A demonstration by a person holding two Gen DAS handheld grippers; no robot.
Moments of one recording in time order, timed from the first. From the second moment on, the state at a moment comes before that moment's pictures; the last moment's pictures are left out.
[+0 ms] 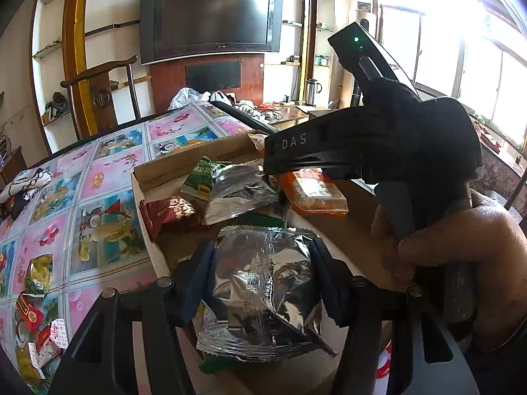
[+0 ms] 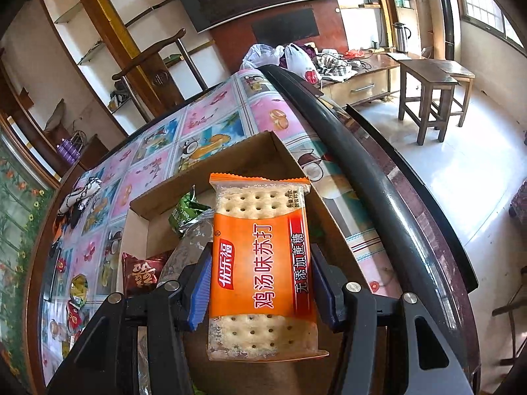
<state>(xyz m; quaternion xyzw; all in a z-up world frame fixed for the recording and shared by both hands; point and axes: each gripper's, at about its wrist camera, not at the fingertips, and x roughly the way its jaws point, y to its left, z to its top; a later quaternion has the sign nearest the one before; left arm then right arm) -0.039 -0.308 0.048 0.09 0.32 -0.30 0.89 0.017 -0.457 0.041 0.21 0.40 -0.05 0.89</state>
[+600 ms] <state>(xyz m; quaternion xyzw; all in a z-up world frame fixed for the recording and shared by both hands) -0.043 -0.309 0.052 0.10 0.31 -0.30 0.90 0.011 -0.460 0.050 0.21 0.38 -0.06 0.90</state>
